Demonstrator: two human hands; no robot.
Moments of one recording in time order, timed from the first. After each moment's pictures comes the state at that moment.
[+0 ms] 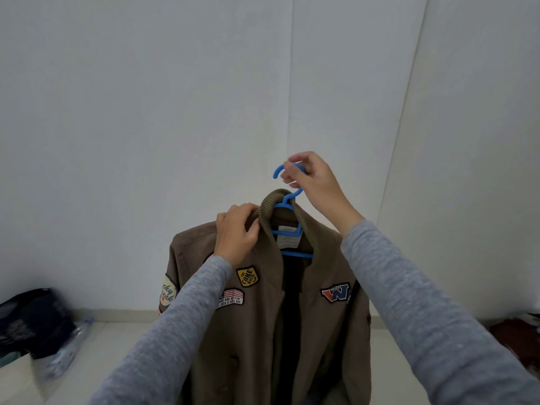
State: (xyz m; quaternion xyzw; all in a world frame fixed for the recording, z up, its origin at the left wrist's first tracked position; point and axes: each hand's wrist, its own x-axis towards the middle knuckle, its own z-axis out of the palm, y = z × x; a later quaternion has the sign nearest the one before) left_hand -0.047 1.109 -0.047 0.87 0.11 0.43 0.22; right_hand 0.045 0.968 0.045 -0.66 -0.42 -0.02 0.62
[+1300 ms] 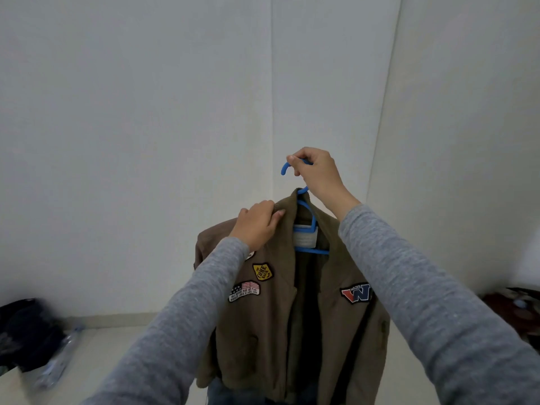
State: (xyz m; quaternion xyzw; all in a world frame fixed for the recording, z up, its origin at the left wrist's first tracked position) left_hand -0.014 1.081 -0.034 0.96 0.07 0.22 0.14; right_hand 0.058 0.956 0.048 -0.73 -0.35 -0.10 0.58
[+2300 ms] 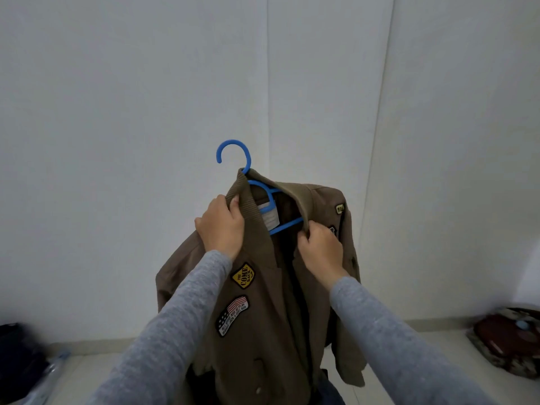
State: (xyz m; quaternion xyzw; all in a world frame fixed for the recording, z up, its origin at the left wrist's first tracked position) left_hand -0.026 1.098 0.002 0.80 0.28 0.47 0.23; right_hand 0.070 0.948 -0.048 -0.86 -0.26 -0.20 0.39
